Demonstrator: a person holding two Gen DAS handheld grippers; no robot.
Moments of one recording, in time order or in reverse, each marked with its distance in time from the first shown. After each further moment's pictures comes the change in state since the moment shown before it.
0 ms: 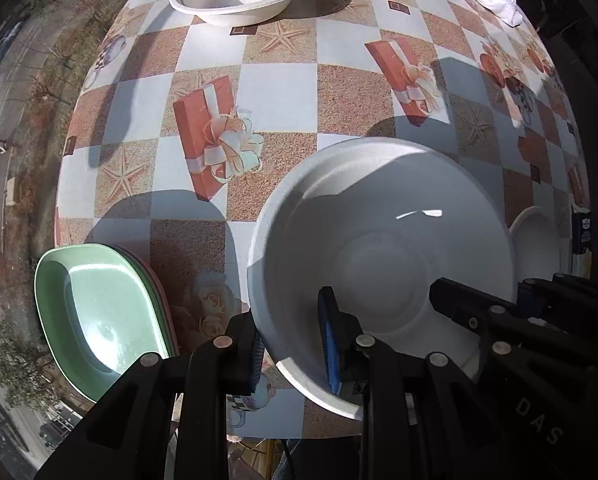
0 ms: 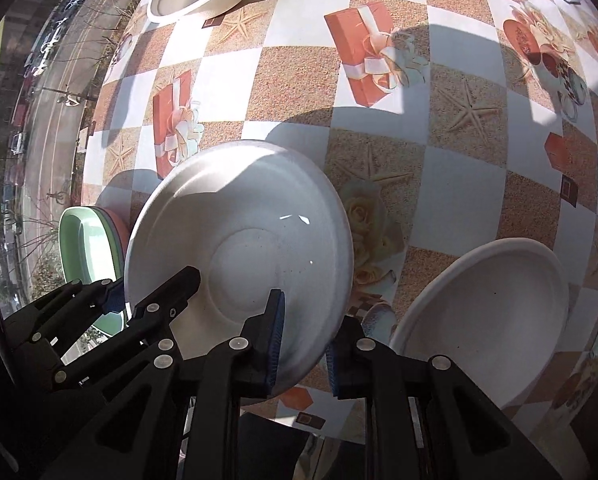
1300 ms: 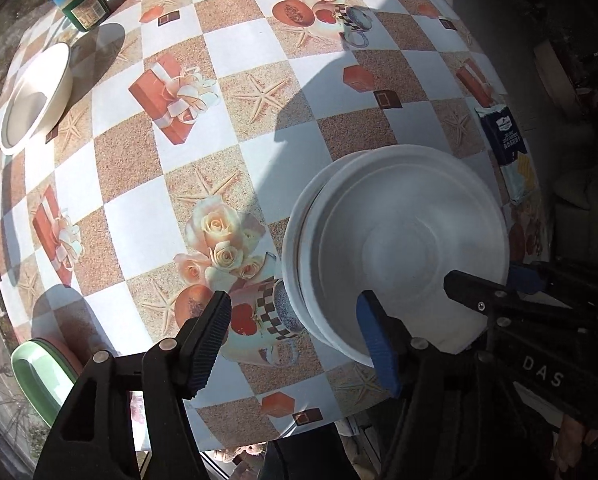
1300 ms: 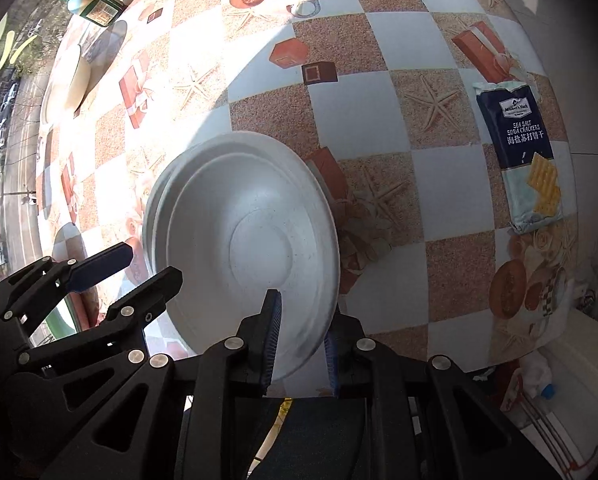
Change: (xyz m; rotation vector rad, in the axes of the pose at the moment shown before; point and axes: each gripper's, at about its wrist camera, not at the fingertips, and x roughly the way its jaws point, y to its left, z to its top) left arm 0.003 -0.129 0.000 0.363 0.035 -0.091; right arm -0.058 -0.163 -0.139 0.340 -0.063 -0.055
